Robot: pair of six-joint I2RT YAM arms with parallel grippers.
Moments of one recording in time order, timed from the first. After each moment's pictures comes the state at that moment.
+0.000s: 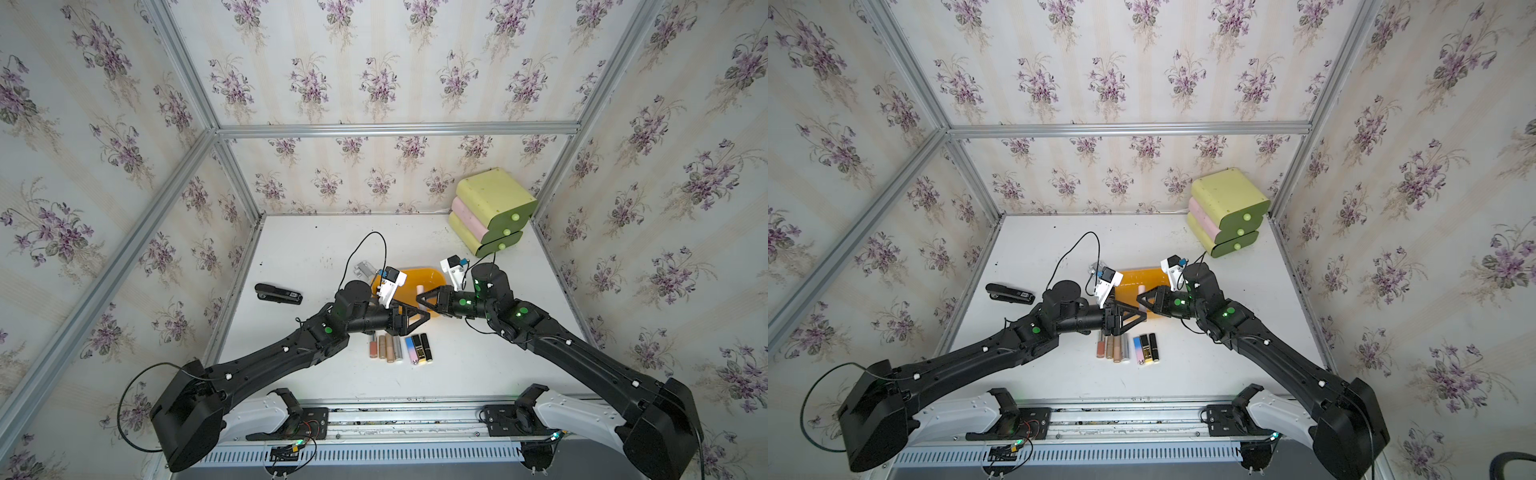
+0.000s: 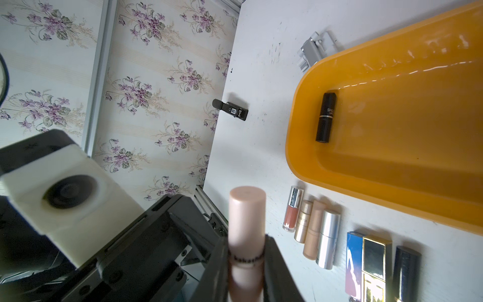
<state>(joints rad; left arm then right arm) -0.81 1.20 0.70 0.22 0.51 -0.71 0.63 1.10 0.77 -0.17 -0.51 0.86</state>
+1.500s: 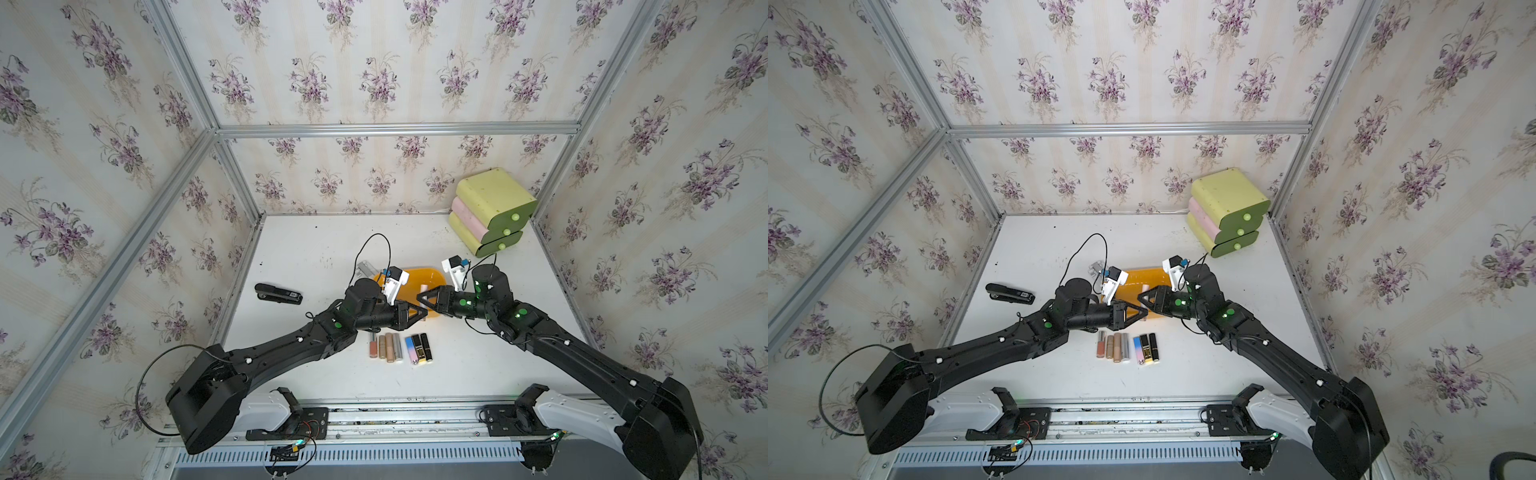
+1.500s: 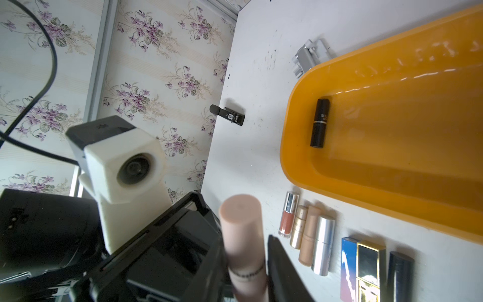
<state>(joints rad) -0.81 1.30 0.71 0.25 0.48 -0.79 0.63 1.11 0.74 -0.13 -0.50 0.87</state>
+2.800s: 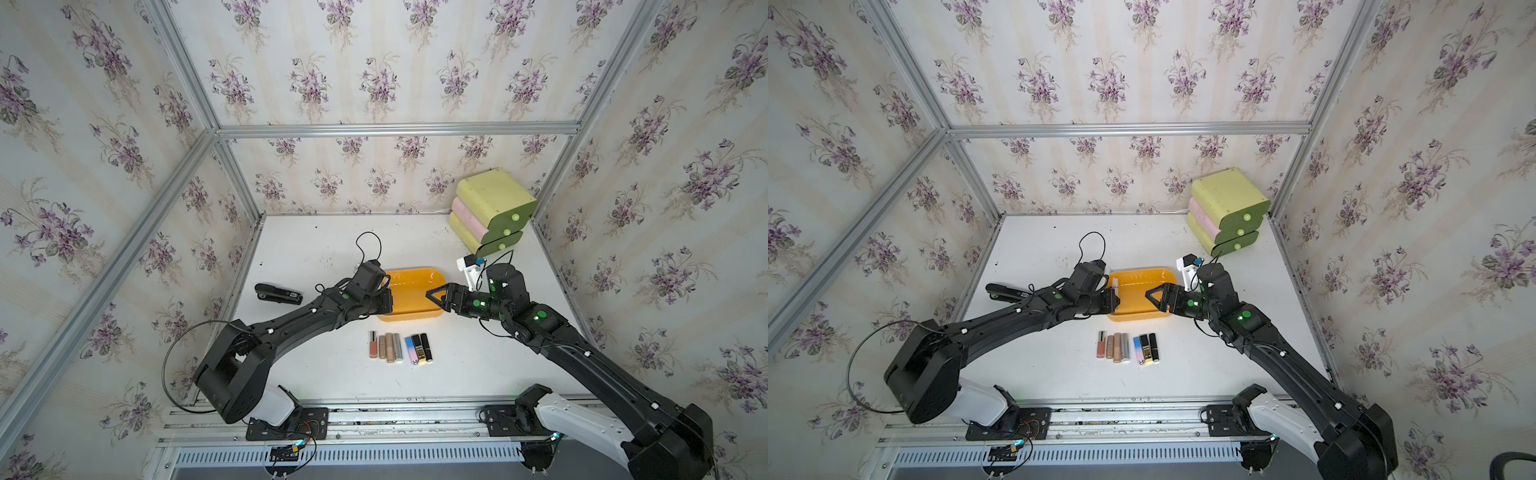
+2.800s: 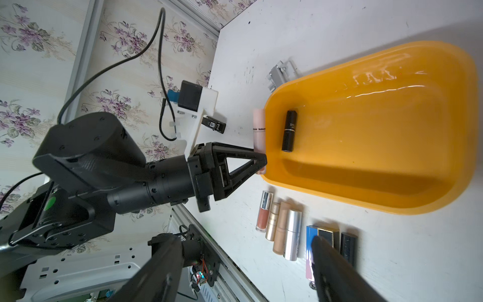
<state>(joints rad) -0.66 1.52 0.95 -0.30 0.09 -0.65 0.55 1.00 0.78 -0.34 -0.45 0.75</state>
